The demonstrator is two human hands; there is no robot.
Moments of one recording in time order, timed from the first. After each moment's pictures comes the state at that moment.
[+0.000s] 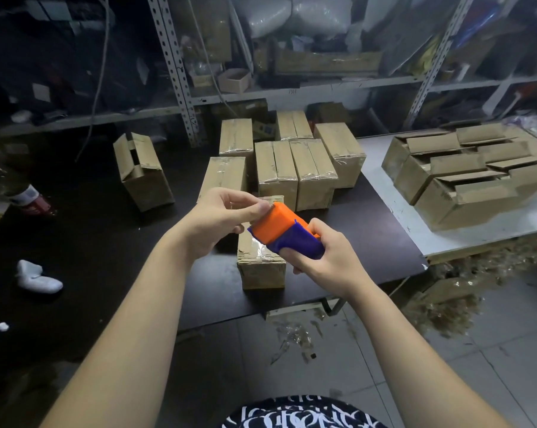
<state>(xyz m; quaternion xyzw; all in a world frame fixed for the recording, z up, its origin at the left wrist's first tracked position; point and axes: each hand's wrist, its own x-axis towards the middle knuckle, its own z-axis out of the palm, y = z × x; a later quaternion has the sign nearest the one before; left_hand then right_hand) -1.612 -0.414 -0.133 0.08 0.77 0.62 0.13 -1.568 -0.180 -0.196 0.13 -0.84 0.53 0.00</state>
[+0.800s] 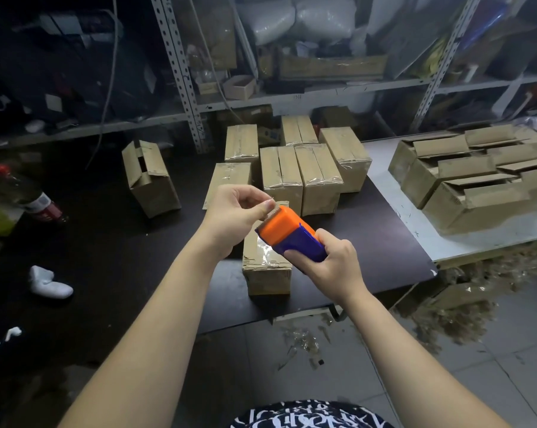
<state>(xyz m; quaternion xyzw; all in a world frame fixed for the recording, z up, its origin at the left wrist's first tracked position) -1.617 -0.389 -0.132 0.07 0.83 0.56 -0.03 -1.584 -0.185 -0.228 0.13 -0.86 0.47 0.16</state>
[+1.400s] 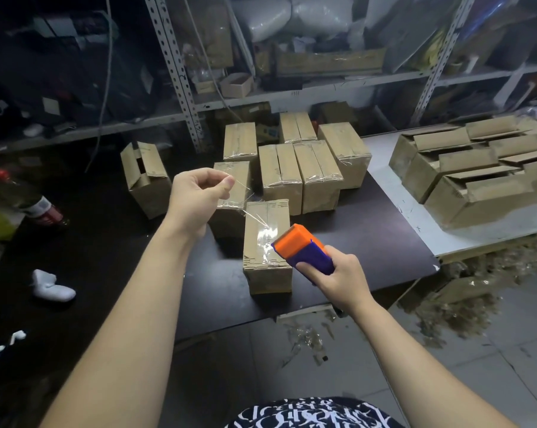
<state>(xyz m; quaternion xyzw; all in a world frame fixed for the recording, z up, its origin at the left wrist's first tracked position) -1.635 -0.427 -0.120 -0.03 0.80 0.59 -0.11 -1.578 -0.164 -0.274 0.08 -0.87 0.49 0.07</state>
